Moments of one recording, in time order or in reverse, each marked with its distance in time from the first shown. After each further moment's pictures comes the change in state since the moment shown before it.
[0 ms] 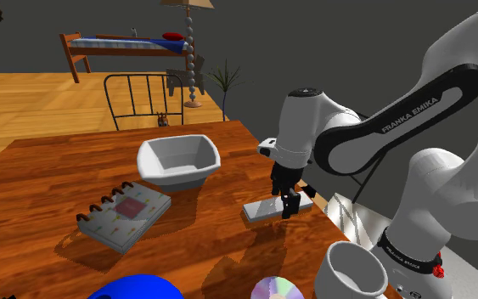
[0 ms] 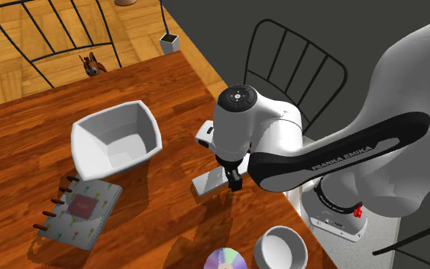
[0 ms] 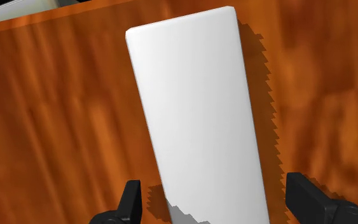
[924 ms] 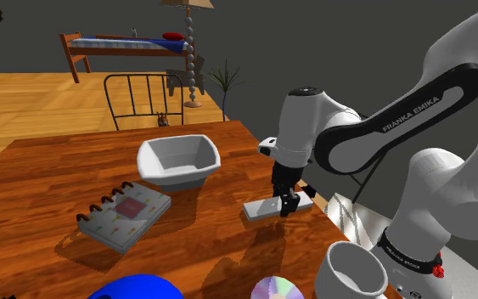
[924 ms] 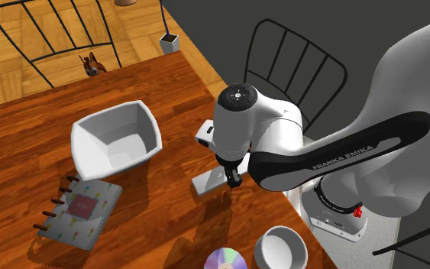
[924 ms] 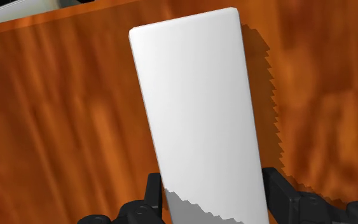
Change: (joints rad) arm 0.000 -0.006 -0.001 0.002 0.000 -0.007 -0.001
